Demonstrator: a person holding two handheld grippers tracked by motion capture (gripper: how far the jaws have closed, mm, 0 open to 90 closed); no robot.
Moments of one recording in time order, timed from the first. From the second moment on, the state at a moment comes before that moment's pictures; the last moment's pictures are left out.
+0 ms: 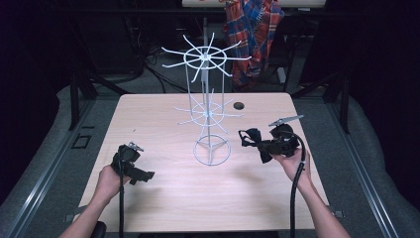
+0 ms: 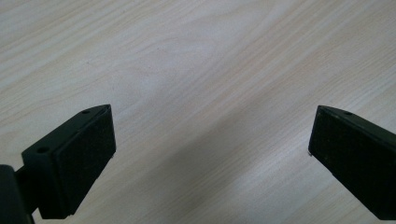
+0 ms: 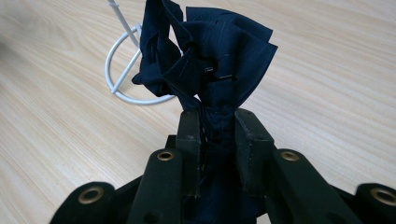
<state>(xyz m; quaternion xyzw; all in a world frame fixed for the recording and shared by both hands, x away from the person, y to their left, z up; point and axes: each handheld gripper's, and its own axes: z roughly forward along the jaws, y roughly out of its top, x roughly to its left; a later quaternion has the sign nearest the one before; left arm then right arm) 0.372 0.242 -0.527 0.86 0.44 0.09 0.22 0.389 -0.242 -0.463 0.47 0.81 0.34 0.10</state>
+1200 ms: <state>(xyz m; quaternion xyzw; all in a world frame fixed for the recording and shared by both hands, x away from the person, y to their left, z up) 0.371 0.242 -0.527 0.87 0.44 0.09 0.22 0.377 -0.262 -0.428 0.46 0.78 0.41 0.11</state>
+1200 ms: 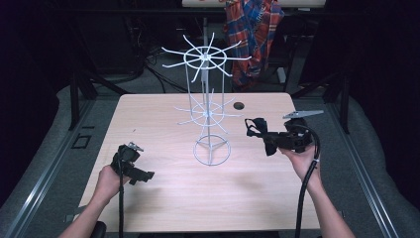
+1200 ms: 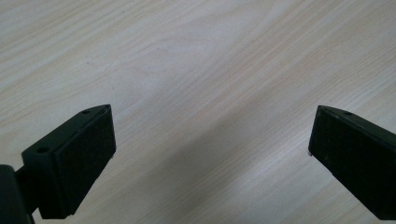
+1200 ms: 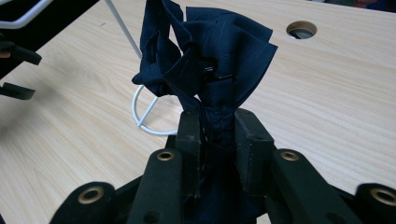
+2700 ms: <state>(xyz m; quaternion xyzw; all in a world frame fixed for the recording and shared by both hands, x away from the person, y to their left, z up) 0.367 0.248 -0.527 0.86 0.45 0.09 0.22 0.400 -0.244 -0.421 0.46 0.77 0.43 0.08</state>
